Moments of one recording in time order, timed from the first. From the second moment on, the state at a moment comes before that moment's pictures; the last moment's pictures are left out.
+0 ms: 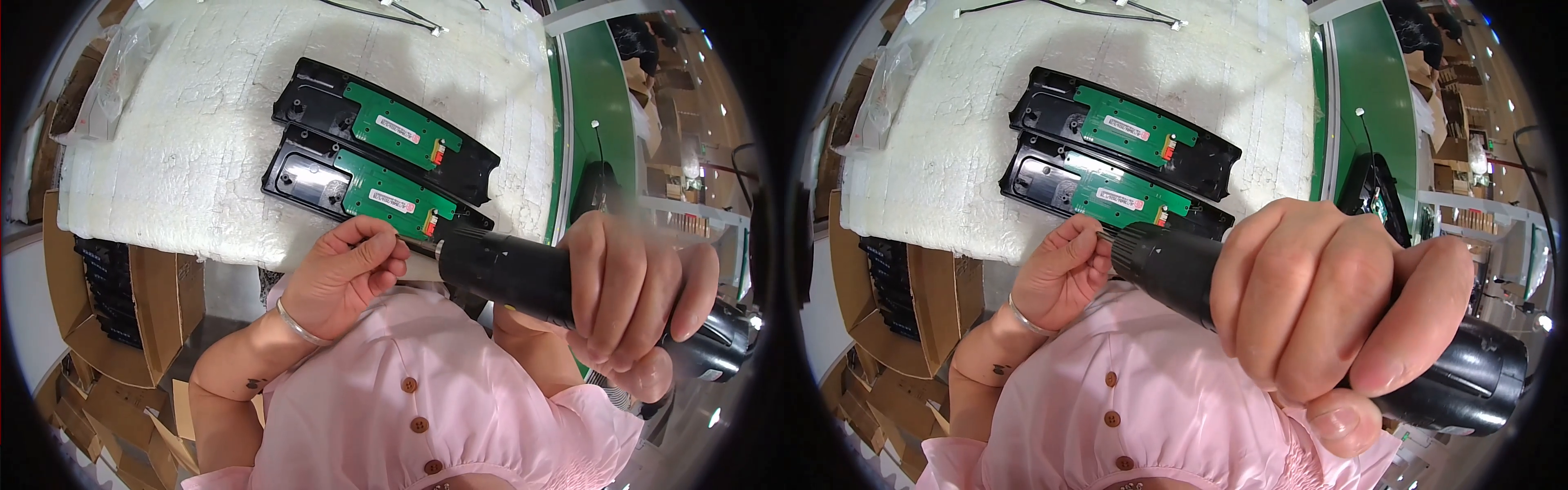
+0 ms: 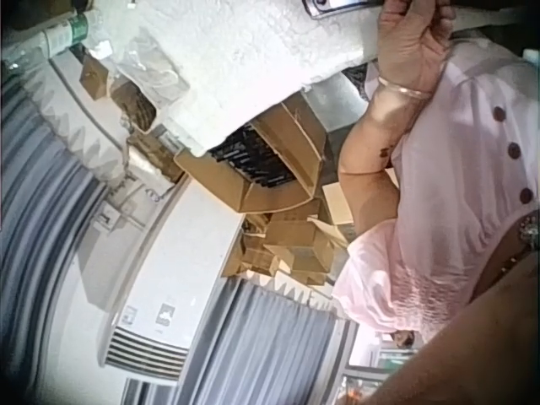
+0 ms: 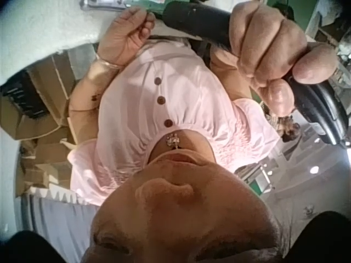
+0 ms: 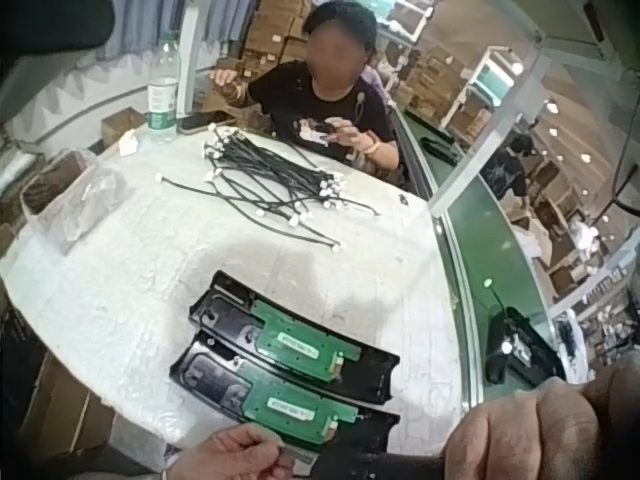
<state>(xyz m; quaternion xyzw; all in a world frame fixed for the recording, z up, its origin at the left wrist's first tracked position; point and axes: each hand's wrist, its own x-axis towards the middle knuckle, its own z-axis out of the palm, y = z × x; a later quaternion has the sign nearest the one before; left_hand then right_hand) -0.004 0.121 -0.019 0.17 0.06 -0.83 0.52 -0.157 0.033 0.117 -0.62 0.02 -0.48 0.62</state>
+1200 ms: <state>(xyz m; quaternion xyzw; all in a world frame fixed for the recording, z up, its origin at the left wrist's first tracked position) 0.004 0.129 -0.015 0.18 -0.03 -0.83 0.52 -0.119 -0.001 0.074 -0.60 0.14 -0.50 0.61</state>
